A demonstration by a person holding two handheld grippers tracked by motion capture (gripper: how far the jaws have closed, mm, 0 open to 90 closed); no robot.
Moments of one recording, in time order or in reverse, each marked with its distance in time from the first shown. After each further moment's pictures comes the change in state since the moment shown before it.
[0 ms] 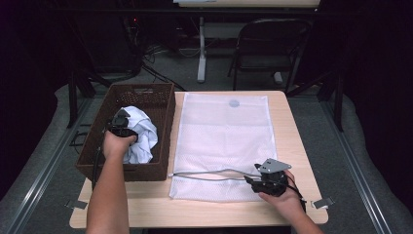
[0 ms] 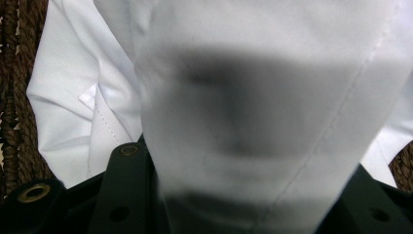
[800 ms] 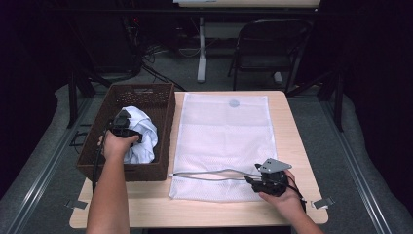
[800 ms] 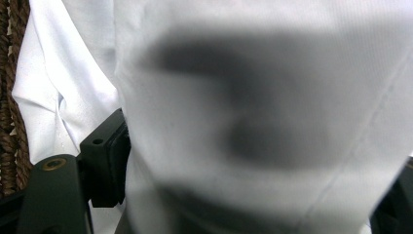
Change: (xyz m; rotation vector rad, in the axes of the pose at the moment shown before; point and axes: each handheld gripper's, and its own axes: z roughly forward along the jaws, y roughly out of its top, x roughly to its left) left arm 0.000 0.002 0.007 0.031 0.010 0.015; right arm 0.000 0.000 -0.001 0.003 -0.002 0.007
